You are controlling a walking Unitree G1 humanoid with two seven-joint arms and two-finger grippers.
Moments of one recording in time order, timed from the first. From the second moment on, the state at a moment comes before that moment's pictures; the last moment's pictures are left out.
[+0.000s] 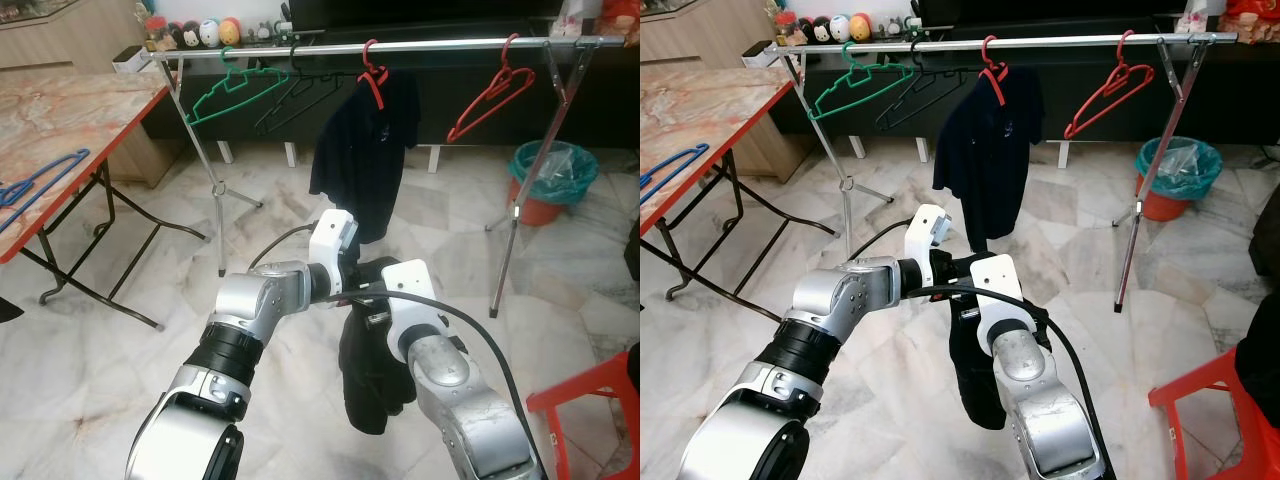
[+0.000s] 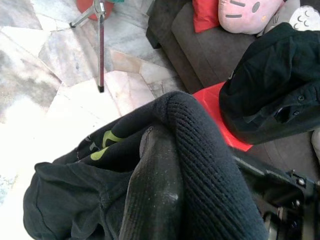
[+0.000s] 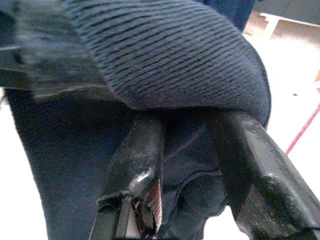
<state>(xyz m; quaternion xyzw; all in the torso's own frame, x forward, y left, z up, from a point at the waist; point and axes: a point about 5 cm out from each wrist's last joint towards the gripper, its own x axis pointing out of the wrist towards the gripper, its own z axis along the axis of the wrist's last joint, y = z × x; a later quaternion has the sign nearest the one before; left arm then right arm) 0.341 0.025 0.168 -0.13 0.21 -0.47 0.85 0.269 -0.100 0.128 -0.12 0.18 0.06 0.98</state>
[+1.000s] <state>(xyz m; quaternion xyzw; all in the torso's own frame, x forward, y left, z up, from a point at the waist) 0.339 0.027 0.166 -0.12 0.22 -0.46 0.85 0.280 -0.112 0.122 -0.19 0.15 0.03 0.97</state>
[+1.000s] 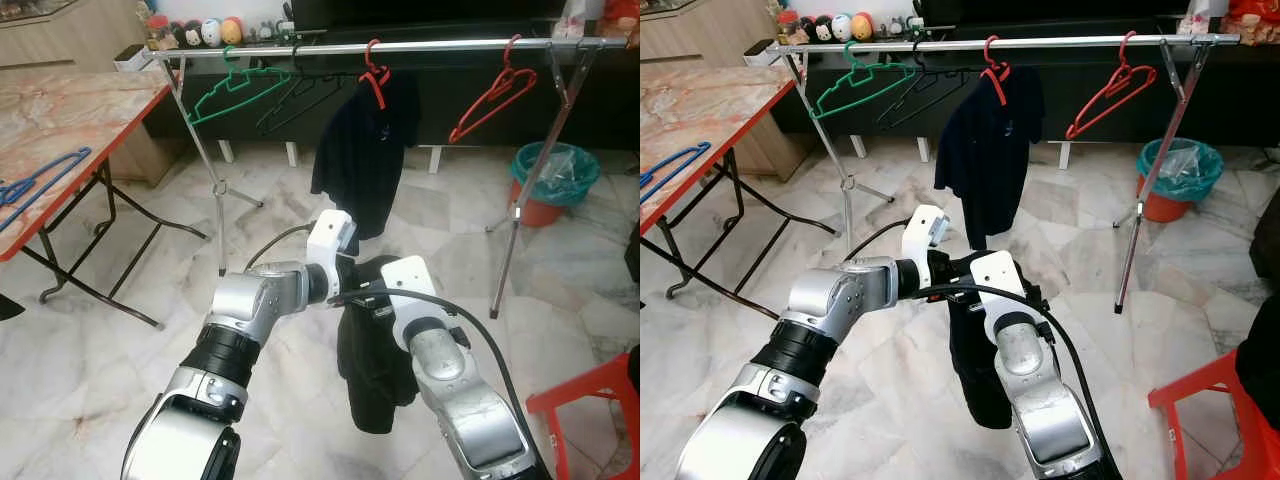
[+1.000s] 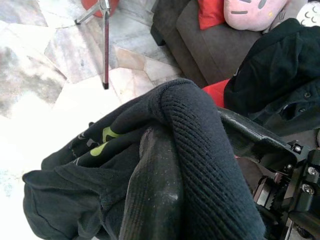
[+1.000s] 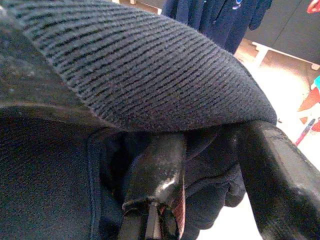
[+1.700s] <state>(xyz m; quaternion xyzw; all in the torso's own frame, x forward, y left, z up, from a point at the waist) 0.337 0.029 0.164 -0.13 0.23 -0.46 0.85 0.262 -0.156 0.105 -0.17 0.20 -0.04 0.96</state>
